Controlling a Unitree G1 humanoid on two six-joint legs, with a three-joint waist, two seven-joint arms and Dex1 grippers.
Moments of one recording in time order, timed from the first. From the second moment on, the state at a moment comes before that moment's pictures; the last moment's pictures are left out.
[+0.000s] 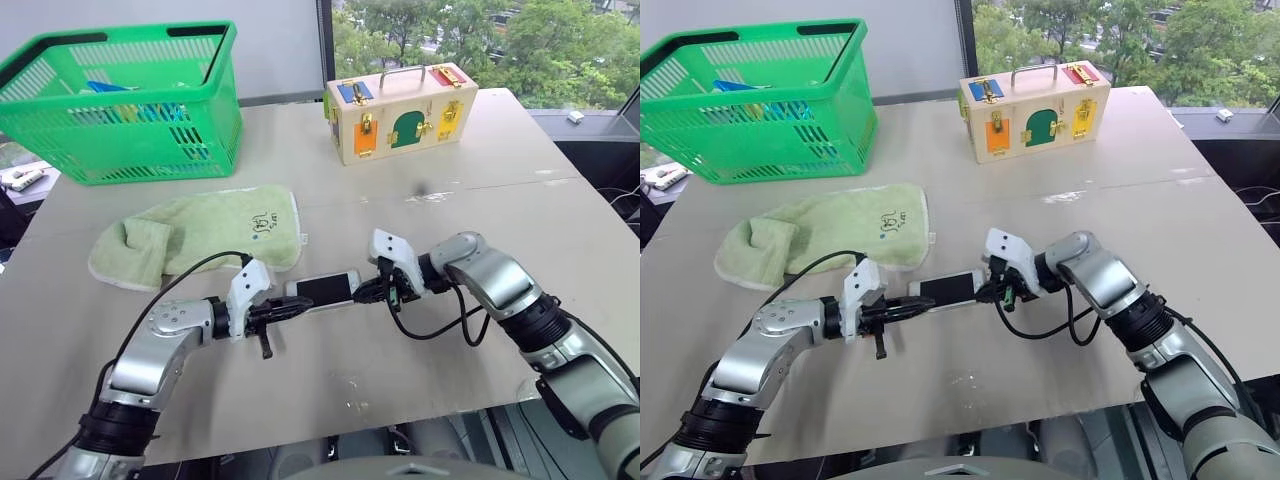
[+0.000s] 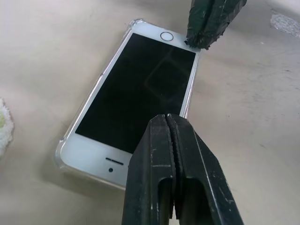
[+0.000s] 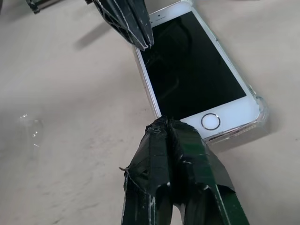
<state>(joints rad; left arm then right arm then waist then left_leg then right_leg) -0.07 0.69 -0.05 -0.13 -0.36 0.34 -1.05 -0.71 -0.43 0.54 -0.01 0.16 0.80 1.13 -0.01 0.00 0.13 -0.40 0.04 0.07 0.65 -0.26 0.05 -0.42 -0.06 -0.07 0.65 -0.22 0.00</state>
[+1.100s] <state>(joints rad) 0.06 0.67 0.29 -0.29 -0.71 0.47 -0.97 0.01 -0.60 -0.10 -0.64 0.32 0.61 0.85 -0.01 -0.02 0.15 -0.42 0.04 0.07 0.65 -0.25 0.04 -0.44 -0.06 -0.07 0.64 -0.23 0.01</state>
